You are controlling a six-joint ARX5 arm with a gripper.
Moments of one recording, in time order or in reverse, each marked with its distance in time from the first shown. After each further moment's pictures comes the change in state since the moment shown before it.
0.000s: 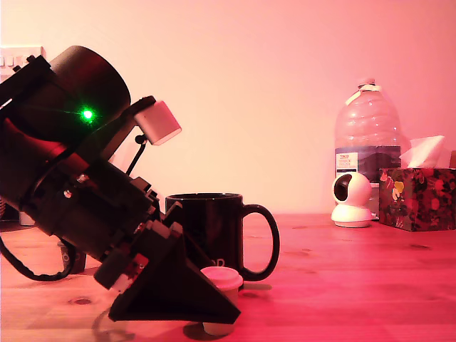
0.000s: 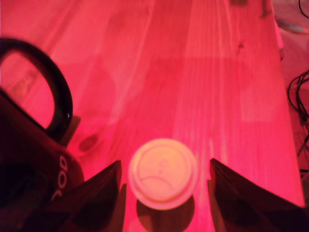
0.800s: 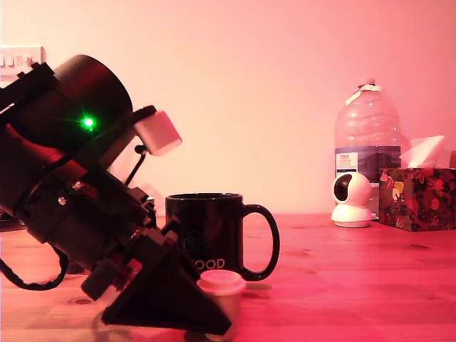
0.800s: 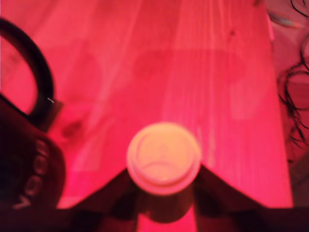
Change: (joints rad) arm -0.007 0.008 0.020 -0.077 0.007 0.000
